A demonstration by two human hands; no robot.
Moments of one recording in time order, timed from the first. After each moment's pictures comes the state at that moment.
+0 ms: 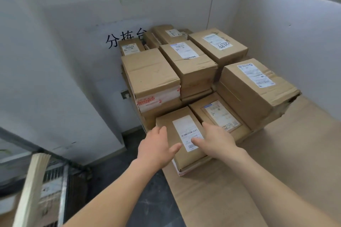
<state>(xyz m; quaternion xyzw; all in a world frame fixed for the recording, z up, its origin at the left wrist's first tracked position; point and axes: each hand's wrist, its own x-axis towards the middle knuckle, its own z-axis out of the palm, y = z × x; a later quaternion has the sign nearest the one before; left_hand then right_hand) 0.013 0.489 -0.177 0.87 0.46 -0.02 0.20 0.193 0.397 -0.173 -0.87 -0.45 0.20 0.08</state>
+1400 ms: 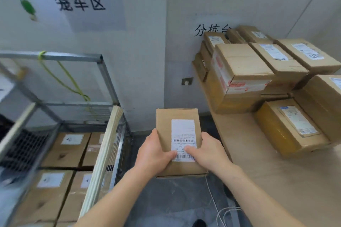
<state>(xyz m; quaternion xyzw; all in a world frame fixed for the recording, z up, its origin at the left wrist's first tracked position) -0.287 0.467 -0.210 0.68 0.61 0.14 0.38 -0.101 0.418 -0.187 -0.80 -0.48 0.33 0.17</state>
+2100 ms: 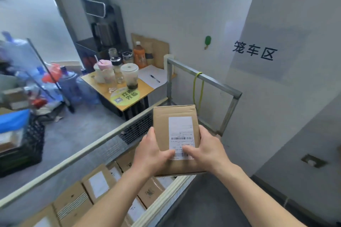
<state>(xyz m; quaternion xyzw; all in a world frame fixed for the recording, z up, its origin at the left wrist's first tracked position) -0.560 0.435 -0.135 0.42 0.81 0.35 0.22 -0.395 0.535 -0.115 -0.49 -0.80 0.33 0.12</state>
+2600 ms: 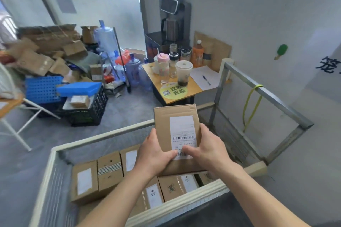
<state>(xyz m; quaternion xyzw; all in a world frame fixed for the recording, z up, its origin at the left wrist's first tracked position) -0.581 0.391 -0.135 0.22 0.89 0.38 0.14 -0.480 0.549 -0.124 -0.30 -0.90 0.32 0.07</state>
